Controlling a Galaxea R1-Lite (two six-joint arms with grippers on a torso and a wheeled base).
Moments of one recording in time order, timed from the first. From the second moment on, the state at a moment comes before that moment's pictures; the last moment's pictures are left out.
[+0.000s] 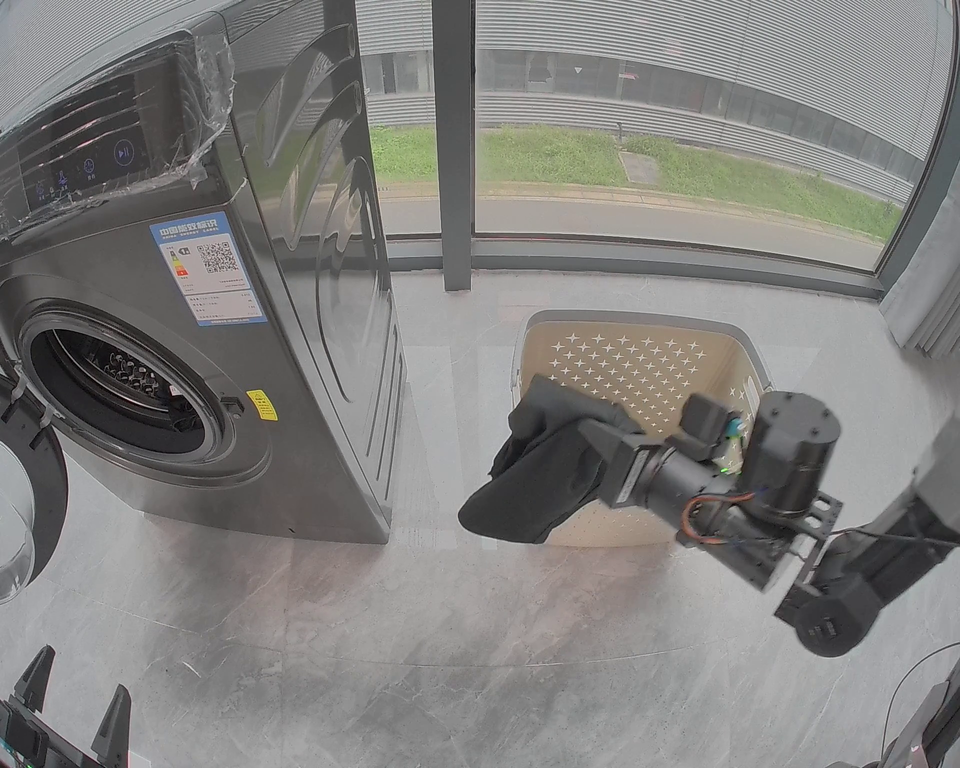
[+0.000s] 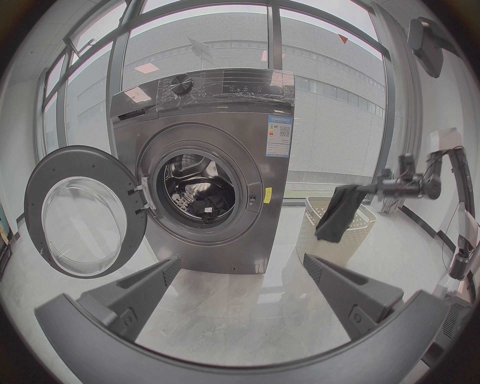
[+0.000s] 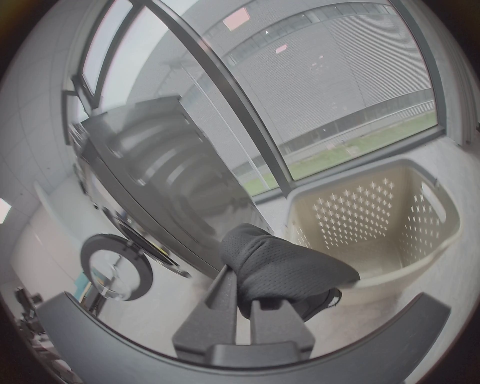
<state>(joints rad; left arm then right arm) 0.00 0.02 -0.02 0.00 -0.01 -0.02 0.67 1.89 -0.65 -1.25 -0.11 0.40</state>
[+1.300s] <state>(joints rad) 0.00 0.02 -0.02 0.00 -0.01 -0.02 0.73 1.35 -0.47 -1.14 -0.02 0.21</state>
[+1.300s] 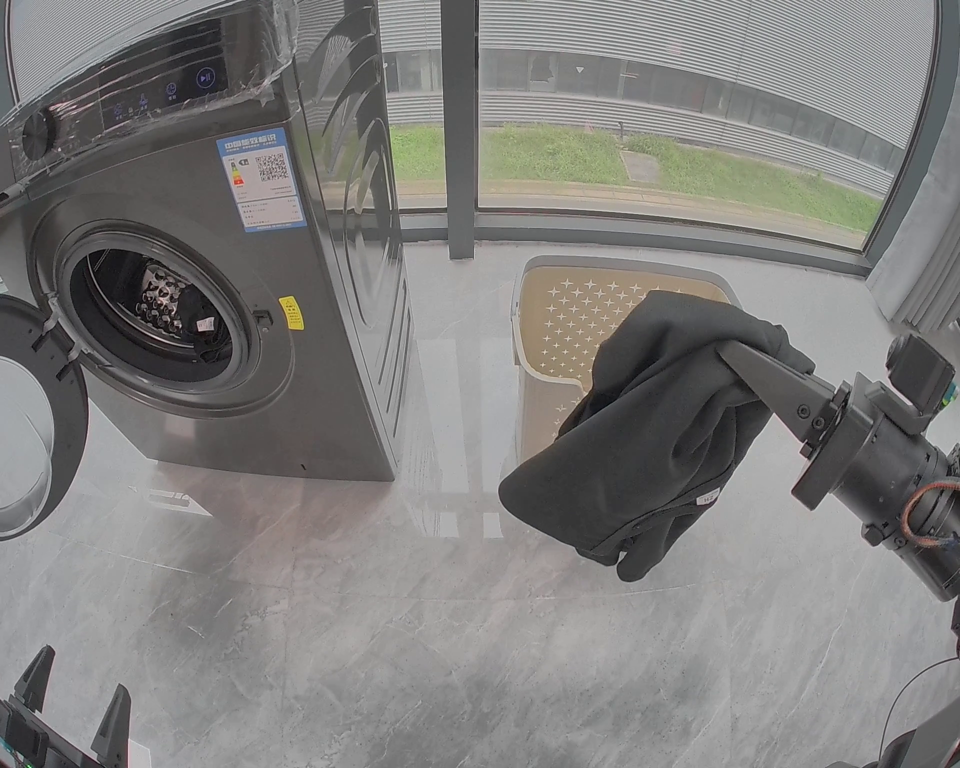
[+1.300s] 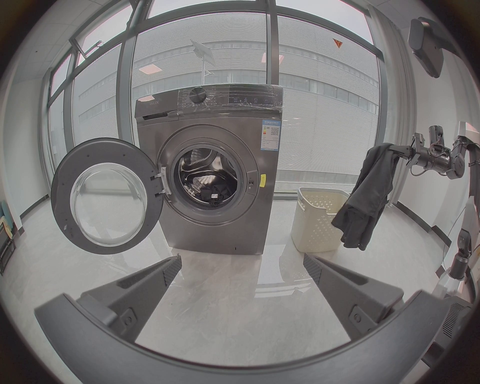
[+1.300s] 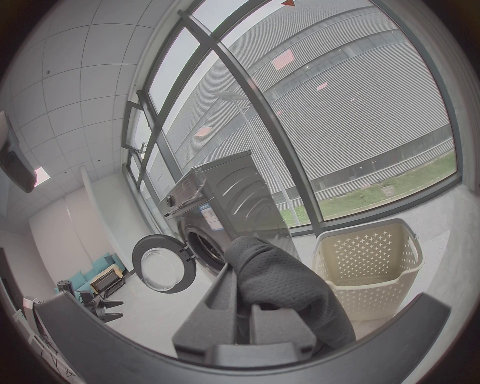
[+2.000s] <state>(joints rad) 0.00 0.02 -0.02 0.00 -0.01 -0.02 0.73 1.37 -0.47 -1.14 -0.03 0.20</state>
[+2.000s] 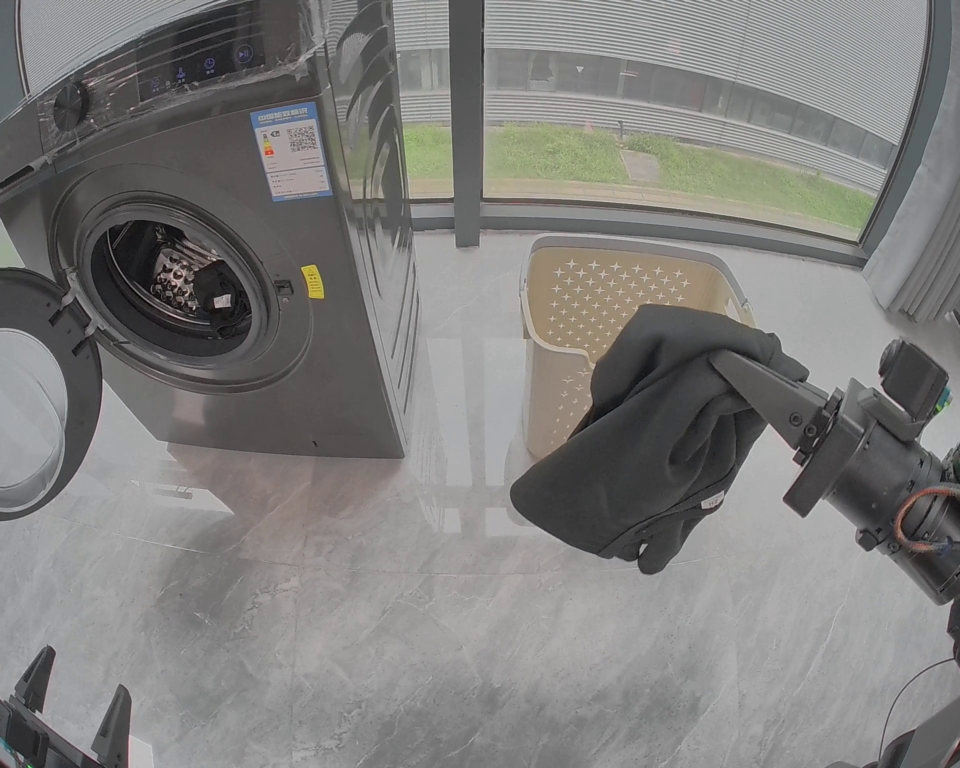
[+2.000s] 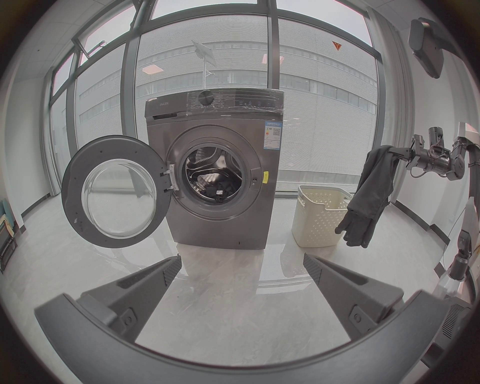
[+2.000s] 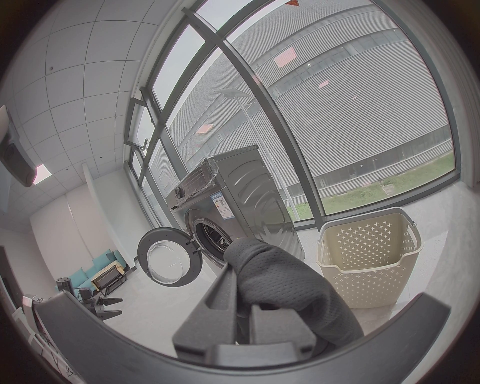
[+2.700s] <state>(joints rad) 0.00 0.02 -0.02 0.00 -0.01 -0.03 0.66 1.38 -0.45 -1.15 -0.02 0.18</state>
